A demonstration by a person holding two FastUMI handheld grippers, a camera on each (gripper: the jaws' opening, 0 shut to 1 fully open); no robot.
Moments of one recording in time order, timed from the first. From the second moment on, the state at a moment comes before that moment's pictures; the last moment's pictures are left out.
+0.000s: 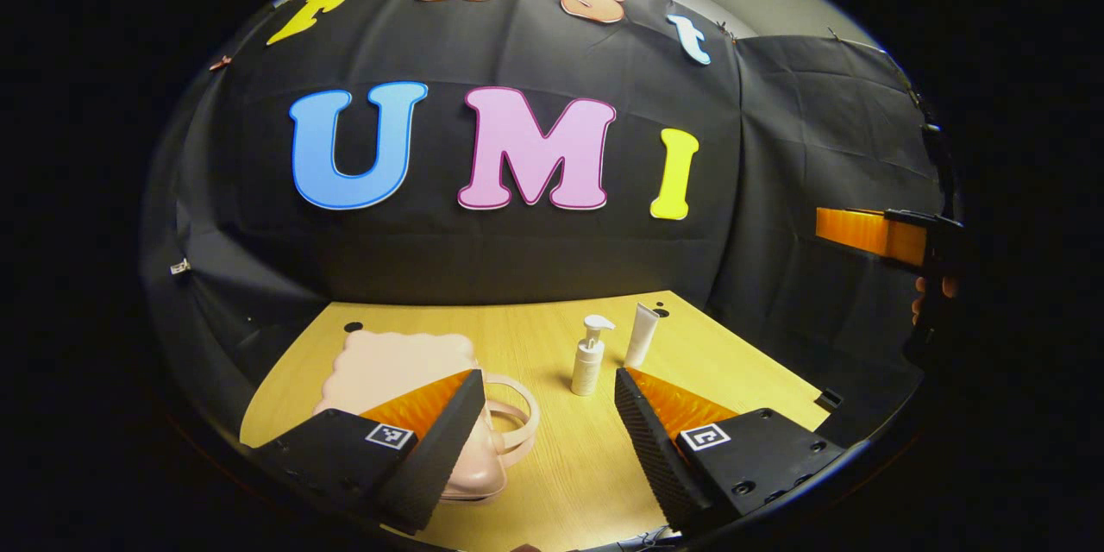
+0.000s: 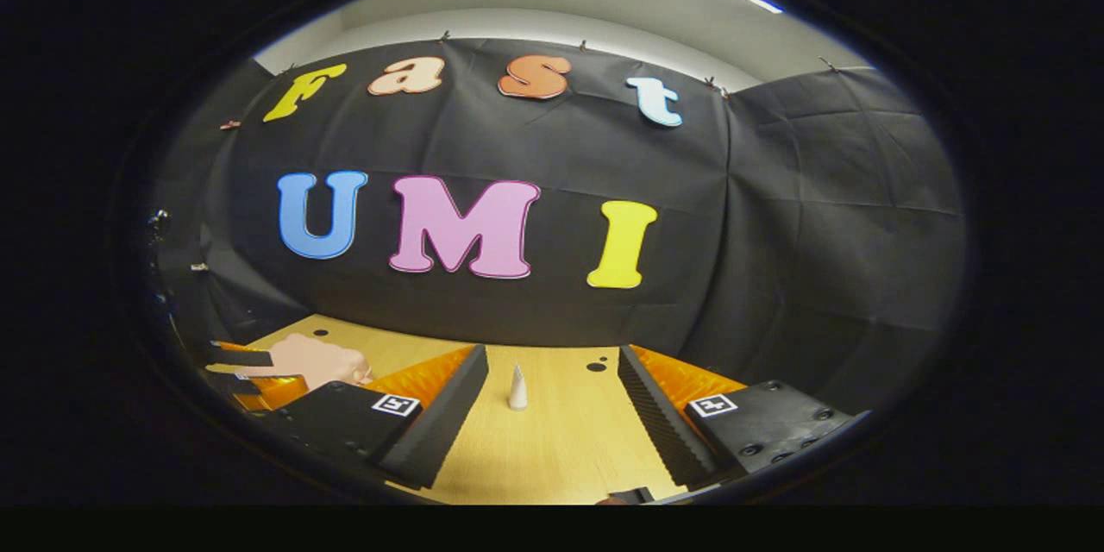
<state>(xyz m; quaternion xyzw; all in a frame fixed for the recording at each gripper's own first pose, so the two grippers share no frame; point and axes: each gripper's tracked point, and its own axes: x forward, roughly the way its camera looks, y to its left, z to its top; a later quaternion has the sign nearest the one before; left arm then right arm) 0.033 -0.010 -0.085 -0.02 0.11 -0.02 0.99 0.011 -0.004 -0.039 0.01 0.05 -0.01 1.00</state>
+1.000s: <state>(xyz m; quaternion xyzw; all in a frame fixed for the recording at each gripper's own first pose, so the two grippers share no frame) 0.159 -0.003 -0.239 -0.06 0.36 0.09 0.93 0.102 -0.098 -0.193 0.02 0.17 0.08 0.98</state>
